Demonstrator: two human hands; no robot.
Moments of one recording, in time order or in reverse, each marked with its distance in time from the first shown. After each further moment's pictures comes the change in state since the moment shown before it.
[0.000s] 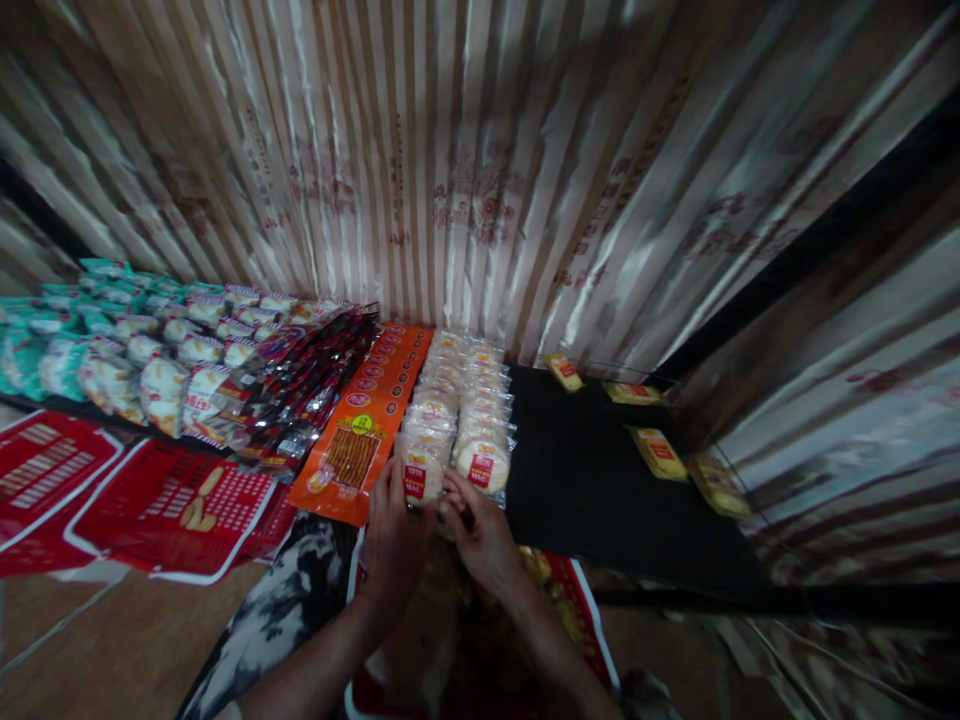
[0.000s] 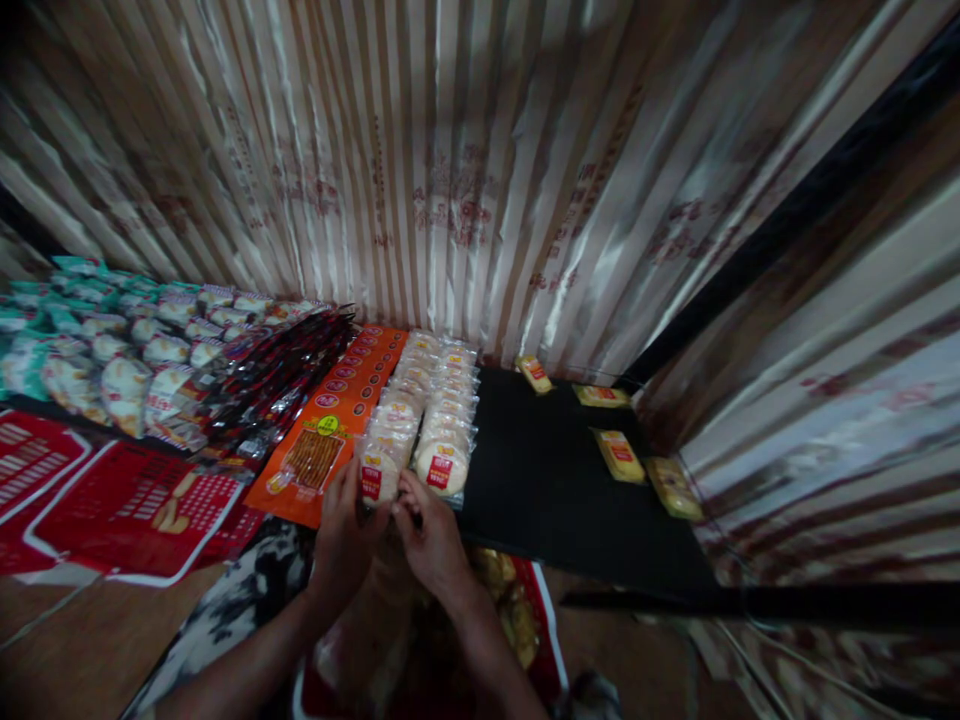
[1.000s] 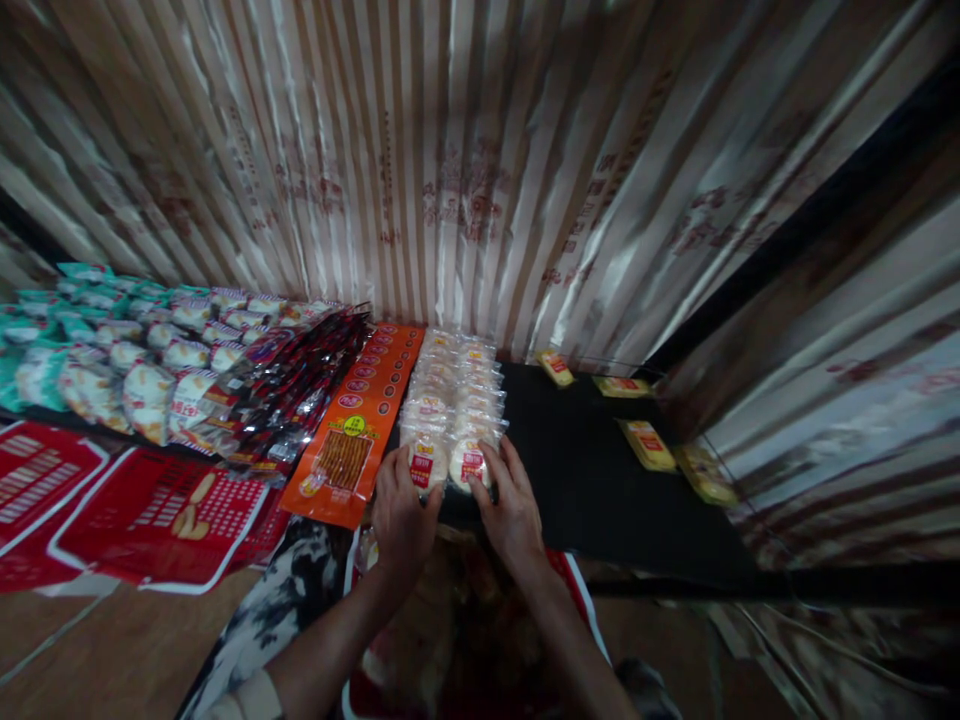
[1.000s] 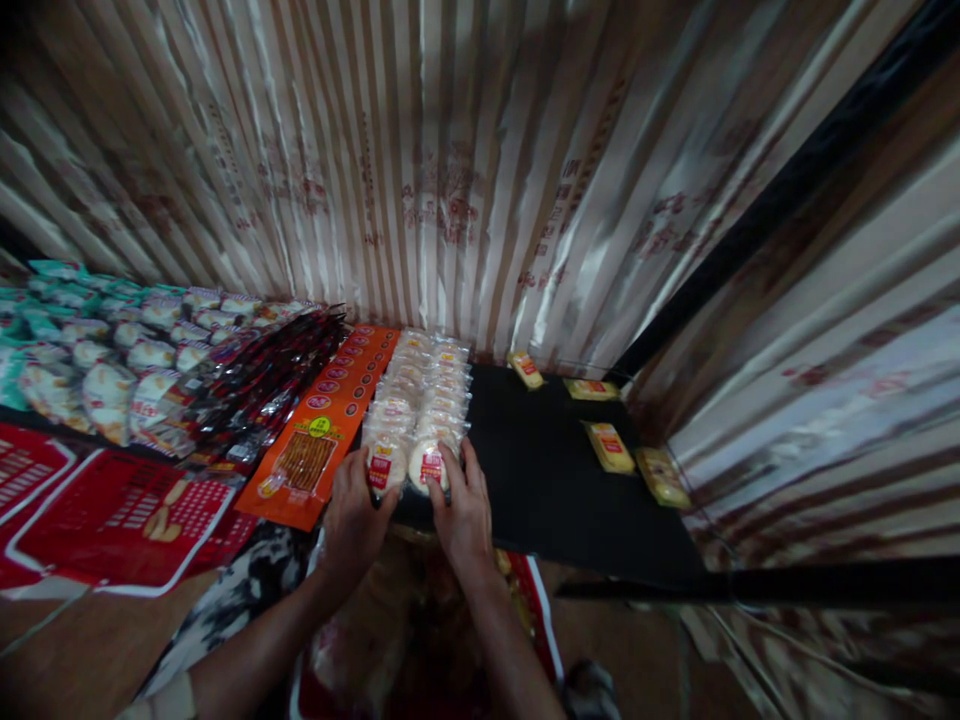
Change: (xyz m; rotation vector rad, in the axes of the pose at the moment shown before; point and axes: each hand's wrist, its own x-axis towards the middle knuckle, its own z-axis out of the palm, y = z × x) left_hand 0.014 0.023 0.007 0.155 -0.005 0.037; right_hand 0.008 0.034 -0.028 -0.505 0.374 -0.074
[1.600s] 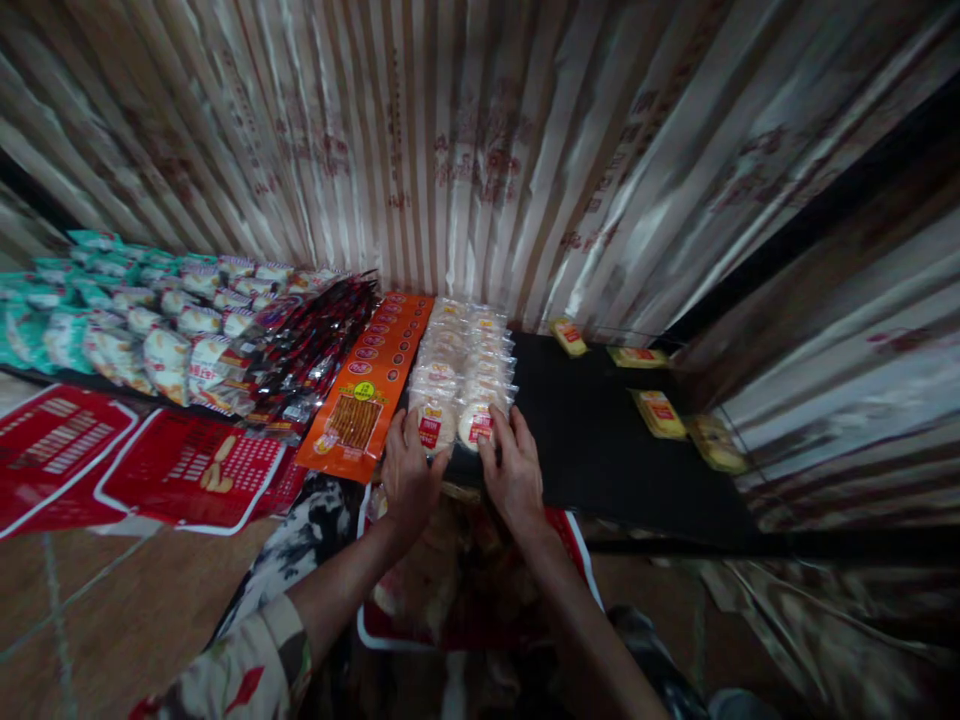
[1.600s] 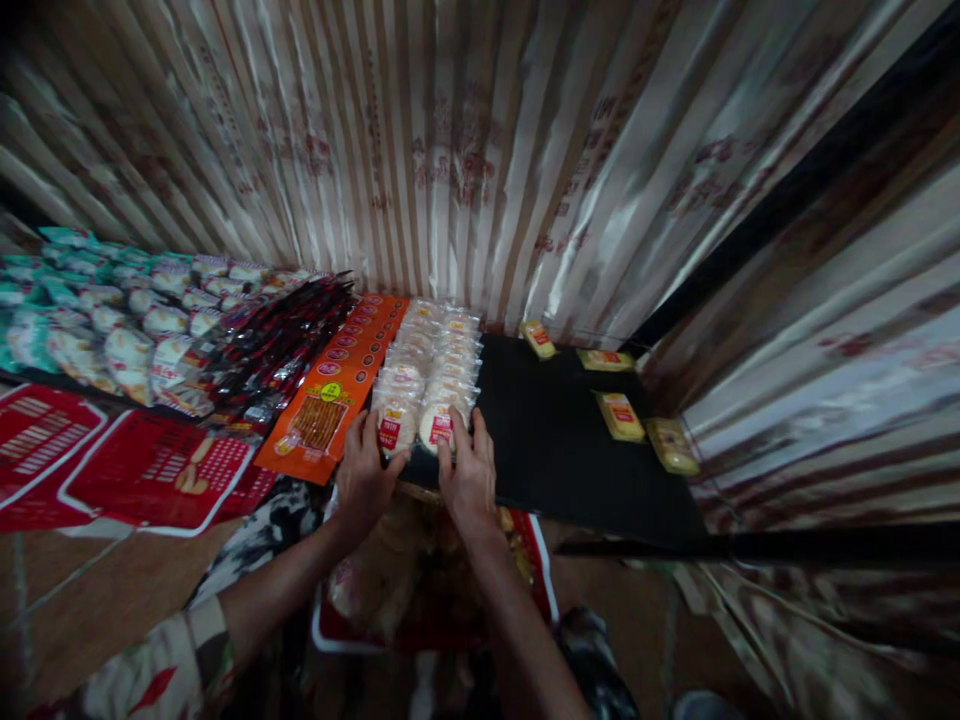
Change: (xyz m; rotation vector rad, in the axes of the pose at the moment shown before) left_hand -0.003 -0.007 0.003 0.033 -0.014 0.028; right_hand -0.003 -0.002 0.007 -0.100 0.045 -0.024
